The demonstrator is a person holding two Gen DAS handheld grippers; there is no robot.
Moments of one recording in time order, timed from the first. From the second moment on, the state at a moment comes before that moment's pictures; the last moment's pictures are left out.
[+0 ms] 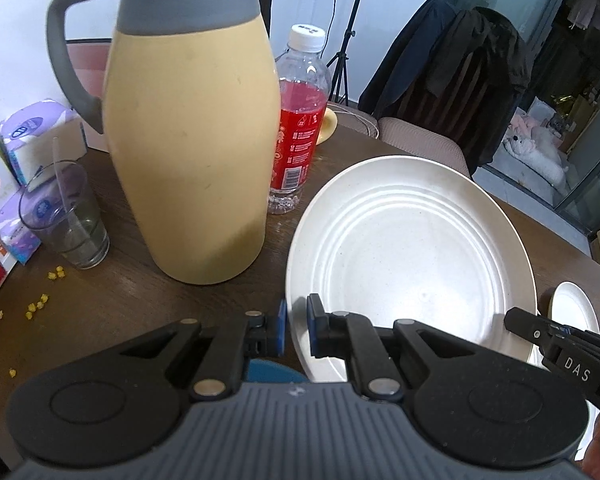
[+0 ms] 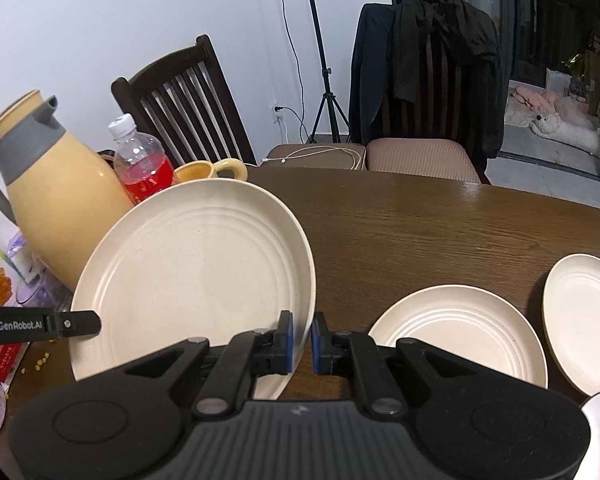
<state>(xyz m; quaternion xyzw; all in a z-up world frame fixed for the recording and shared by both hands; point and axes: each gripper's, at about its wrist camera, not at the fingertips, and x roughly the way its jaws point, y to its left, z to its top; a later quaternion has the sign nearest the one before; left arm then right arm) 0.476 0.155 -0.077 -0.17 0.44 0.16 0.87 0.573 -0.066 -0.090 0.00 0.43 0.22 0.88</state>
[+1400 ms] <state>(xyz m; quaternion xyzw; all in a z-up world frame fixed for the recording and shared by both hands) 0.298 0.107 -0.034 -0.18 0.40 0.21 0.87 0.415 -0.106 -0.045 -0.01 0.40 0.27 0.87</state>
